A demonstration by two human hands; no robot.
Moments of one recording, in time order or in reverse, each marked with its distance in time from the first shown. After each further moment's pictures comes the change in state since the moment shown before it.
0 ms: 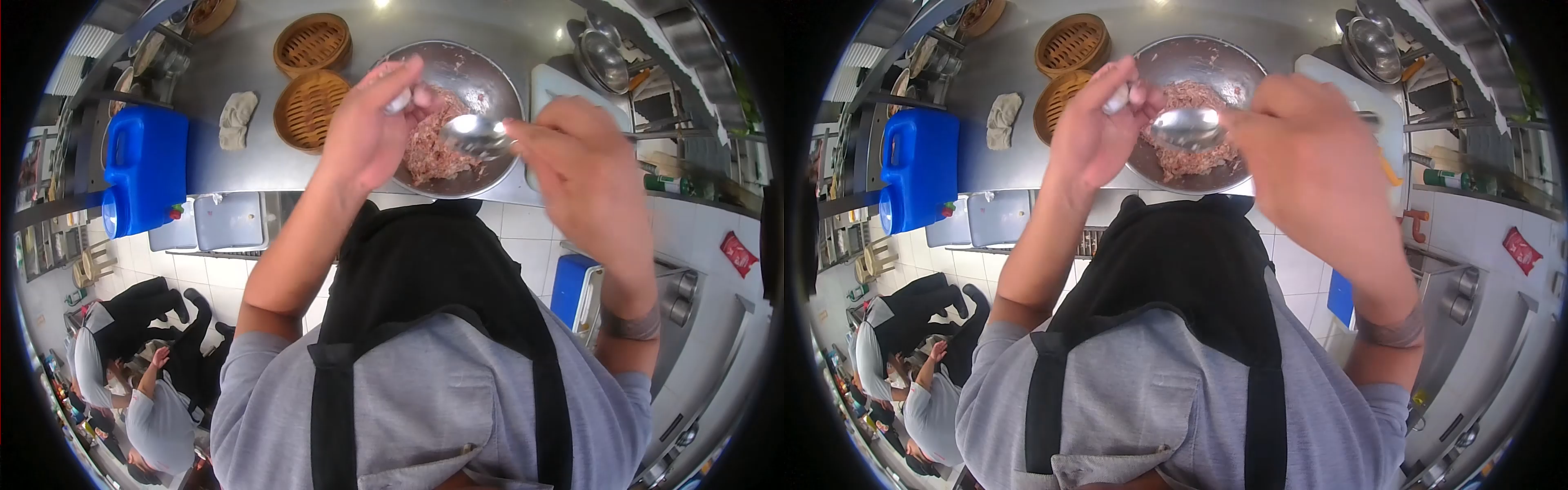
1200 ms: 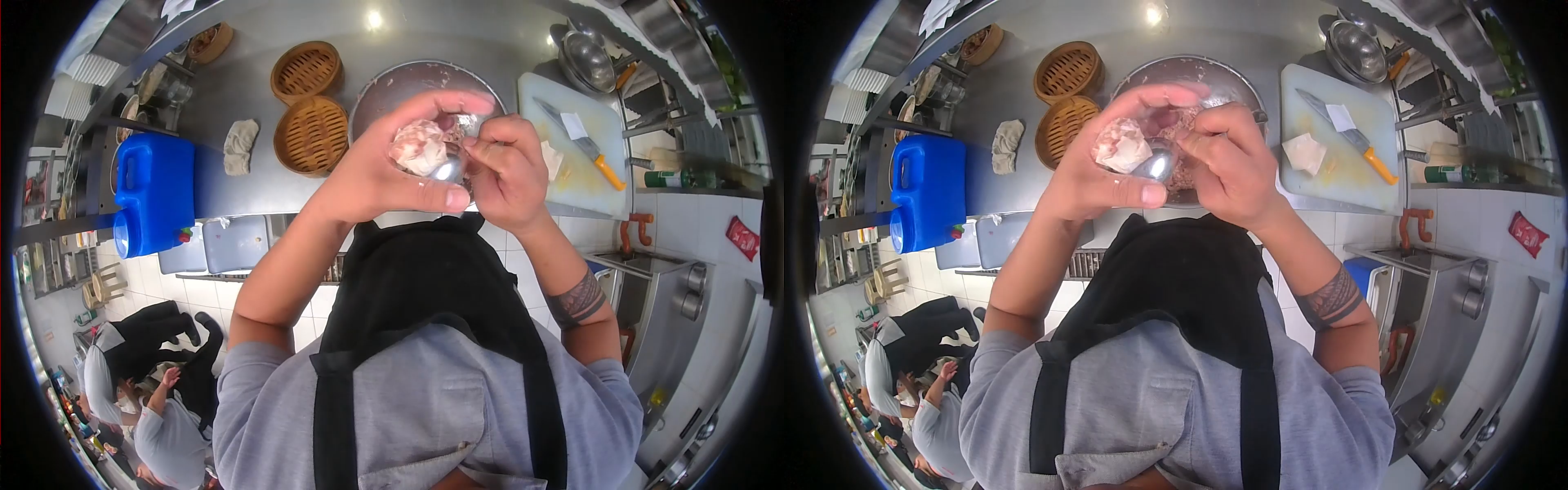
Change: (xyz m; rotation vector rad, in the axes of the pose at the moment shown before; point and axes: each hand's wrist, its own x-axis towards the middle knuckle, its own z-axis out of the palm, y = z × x) left_hand -0.022 0.014 0.032 0.482 -0.631 0.194; right_hand -0.023 0.017 0.109 0.446 0.622 -0.150
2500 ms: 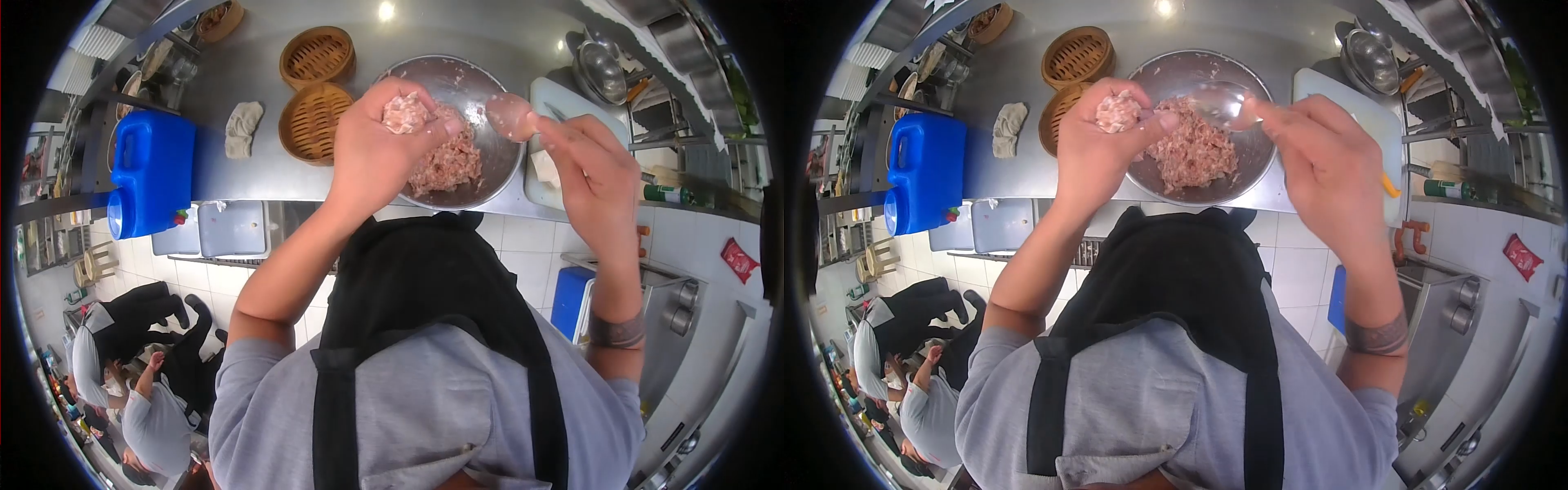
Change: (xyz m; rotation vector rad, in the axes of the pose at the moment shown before) left_hand -0.009 -0.012 -0.001 0.438 0.672 -0.165; right_hand 0.062 -0.039 -0.075 -0.311 -0.329 0.615
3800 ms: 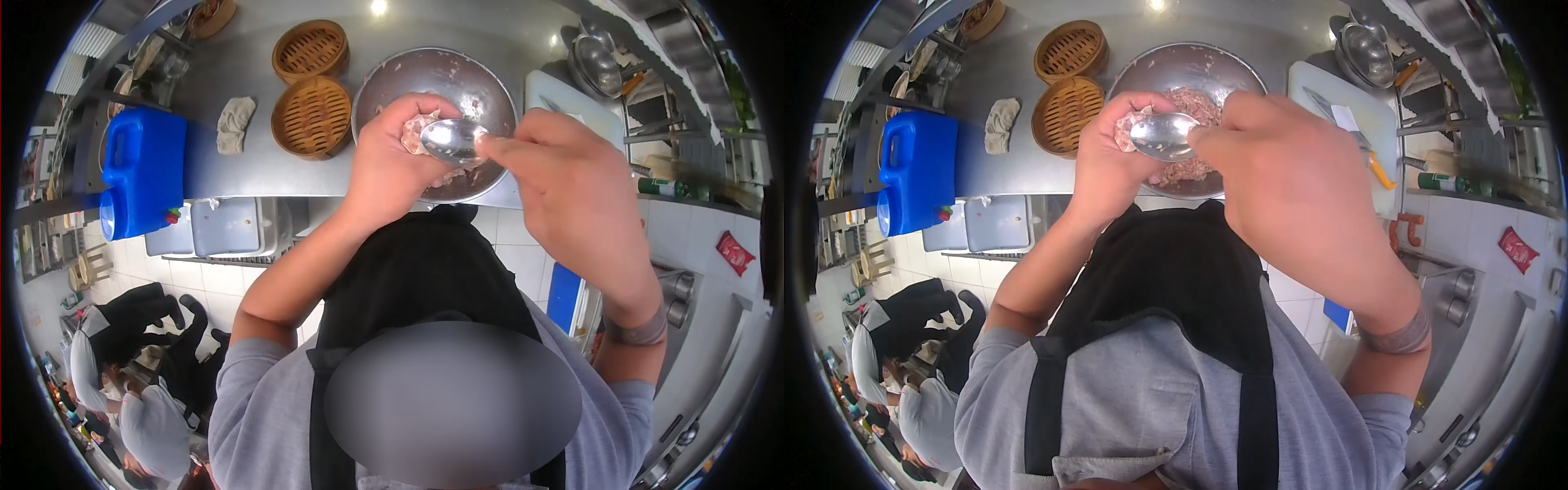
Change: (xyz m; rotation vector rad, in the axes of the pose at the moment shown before) left_hand -0.019 -0.014 0.012 -0.281 -0.170 -0.076; right_hand 0.009 -0.057 -0.006 -0.268 -0.270 -0.295
